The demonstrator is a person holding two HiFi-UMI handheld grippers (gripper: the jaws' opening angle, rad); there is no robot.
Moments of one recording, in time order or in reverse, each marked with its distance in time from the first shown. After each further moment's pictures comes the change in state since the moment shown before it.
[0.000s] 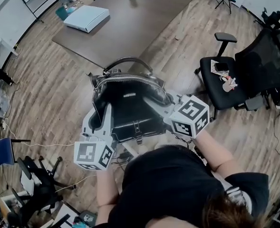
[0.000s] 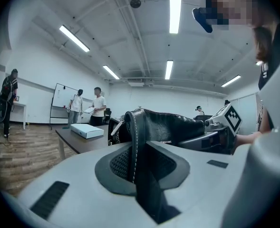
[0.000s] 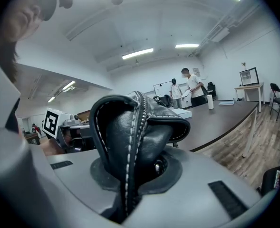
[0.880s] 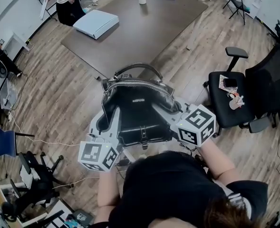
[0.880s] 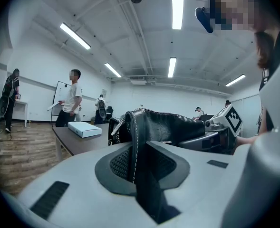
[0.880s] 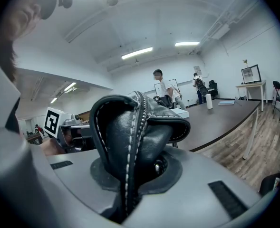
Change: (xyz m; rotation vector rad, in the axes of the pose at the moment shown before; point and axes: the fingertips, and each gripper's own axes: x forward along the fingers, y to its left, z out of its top) left arm 0.065 -0.023 0.005 -0.019 0.019 0.026; right arm -0.015 -0.067 0.012 0.010 0.012 0.033
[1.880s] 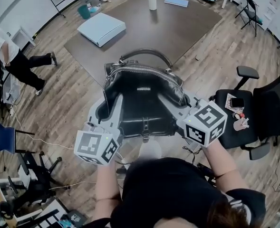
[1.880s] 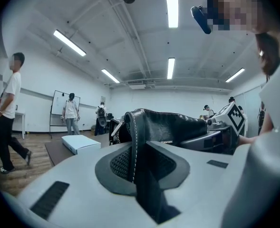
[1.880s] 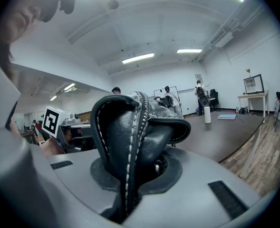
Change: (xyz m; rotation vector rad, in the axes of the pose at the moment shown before) left arm 0.120 0.035 0.066 0.072 -0.064 0.023; right arm 0.042 -0.106 0.081 -0.067 -0.059 -0.009
